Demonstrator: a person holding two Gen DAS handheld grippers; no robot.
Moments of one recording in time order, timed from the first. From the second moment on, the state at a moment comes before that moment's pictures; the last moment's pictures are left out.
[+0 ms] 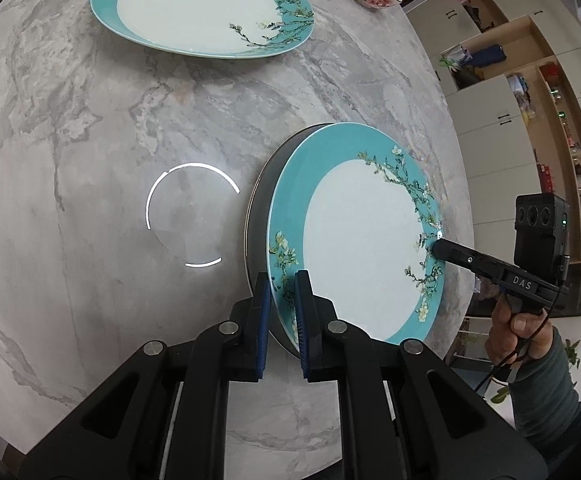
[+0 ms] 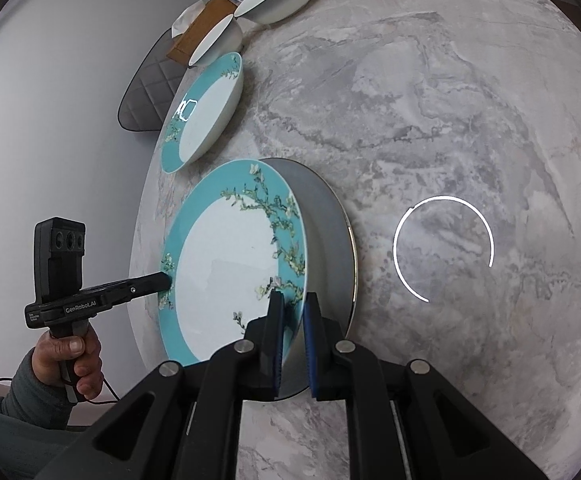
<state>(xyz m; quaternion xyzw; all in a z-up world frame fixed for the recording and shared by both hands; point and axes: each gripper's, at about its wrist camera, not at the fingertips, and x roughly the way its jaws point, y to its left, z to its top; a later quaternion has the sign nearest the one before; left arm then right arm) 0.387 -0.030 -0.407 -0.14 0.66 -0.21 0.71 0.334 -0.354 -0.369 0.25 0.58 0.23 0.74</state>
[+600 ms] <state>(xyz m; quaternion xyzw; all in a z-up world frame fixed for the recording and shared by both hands) 0.389 -0.039 -0.415 -0.13 0.66 -0.21 0.71 0.333 -0.361 -0.374 0.24 0.59 0.20 0.75</state>
